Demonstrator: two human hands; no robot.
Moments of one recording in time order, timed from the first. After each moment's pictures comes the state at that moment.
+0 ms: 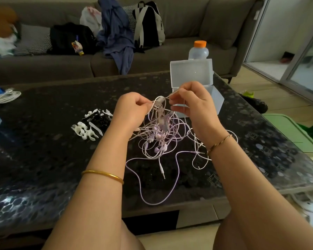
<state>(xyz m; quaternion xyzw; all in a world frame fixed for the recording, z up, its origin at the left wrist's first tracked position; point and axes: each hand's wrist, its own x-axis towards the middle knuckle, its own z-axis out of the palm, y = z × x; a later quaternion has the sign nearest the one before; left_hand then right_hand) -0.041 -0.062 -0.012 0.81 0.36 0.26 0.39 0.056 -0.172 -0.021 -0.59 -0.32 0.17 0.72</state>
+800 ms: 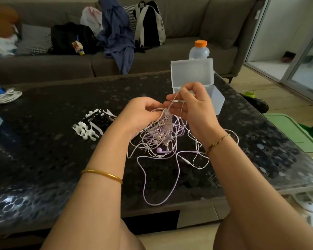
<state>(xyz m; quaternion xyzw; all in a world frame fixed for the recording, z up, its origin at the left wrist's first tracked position) -0.044 -0.068 -0.010 0.82 0.28 0.16 0.47 0.054 -0.167 -0.022 -0.56 -0.27 0.21 0.76</state>
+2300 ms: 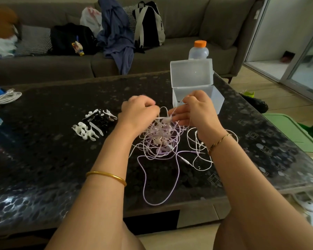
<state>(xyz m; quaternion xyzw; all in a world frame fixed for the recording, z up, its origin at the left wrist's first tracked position) -0.041 -0.065 -0.013 0.86 0.35 0.17 0.34 0.059 -0.173 -0.023 -0.65 -0.23 0.23 0.68</state>
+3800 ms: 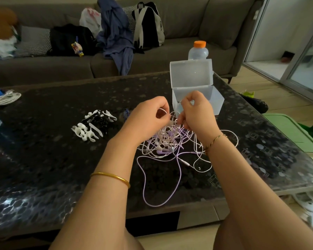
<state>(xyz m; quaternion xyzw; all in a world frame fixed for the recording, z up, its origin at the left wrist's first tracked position) -0.038 -0.076 -0.019 0.92 0.18 0.20 0.27 0.067 -0.164 -0.036 -0.76 -0.26 0.11 0.59</state>
